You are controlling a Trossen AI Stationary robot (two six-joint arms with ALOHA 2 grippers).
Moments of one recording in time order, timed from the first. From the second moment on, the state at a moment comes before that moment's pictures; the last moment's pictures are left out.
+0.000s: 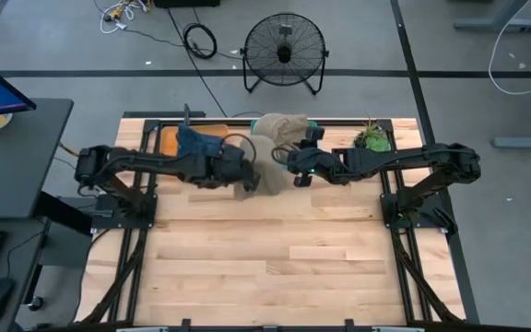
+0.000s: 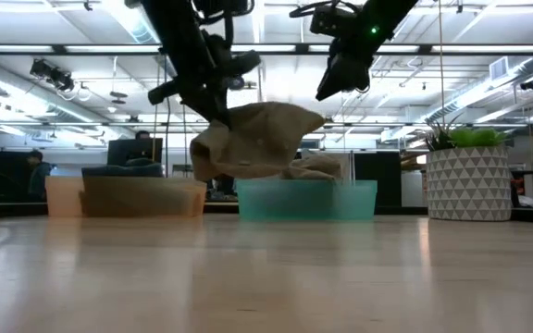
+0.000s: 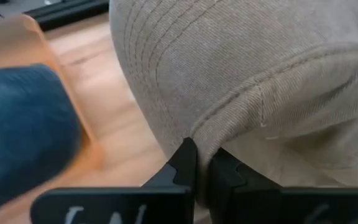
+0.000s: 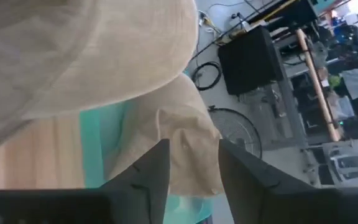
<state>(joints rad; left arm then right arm) 0.04 1.59 1.19 -0.63 -0.55 -0.93 -0.05 1.47 1.14 -0.44 0.70 -0.40</state>
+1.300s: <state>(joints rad) 0.18 1.59 1.19 -0.24 -0.35 -0.79 -0.20 1.65 1.14 -0.15 0.88 -0.67</state>
